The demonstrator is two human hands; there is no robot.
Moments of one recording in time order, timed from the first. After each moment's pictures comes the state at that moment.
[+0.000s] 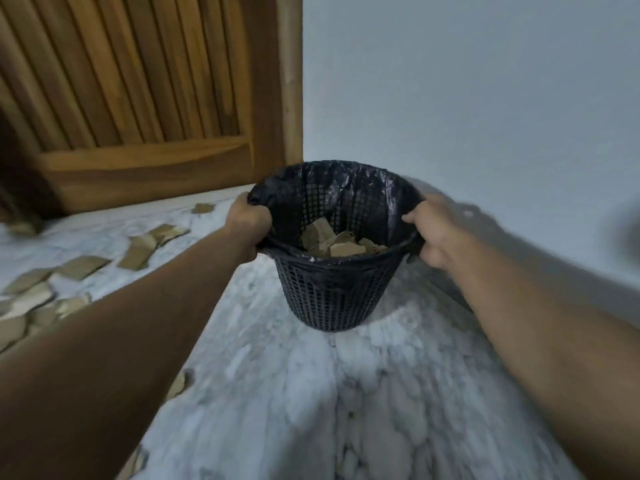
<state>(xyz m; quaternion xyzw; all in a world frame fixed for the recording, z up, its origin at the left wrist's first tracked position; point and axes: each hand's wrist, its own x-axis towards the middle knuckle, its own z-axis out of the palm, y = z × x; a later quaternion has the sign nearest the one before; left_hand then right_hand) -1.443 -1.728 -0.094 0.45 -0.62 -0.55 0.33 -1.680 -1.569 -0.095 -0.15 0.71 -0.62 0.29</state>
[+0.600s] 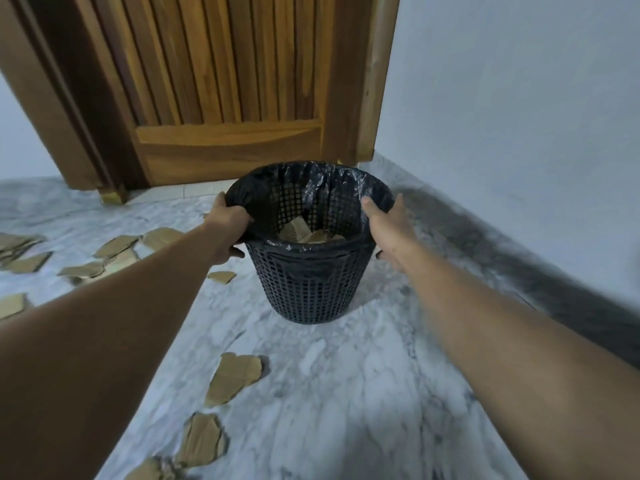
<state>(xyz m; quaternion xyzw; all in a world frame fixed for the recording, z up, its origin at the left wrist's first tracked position) -1.288 -1.848 -0.139 0.56 -0.56 -0.53 0.31 -1.522 -1.725 -0.140 -0.31 0.75 -0.50 0.30</state>
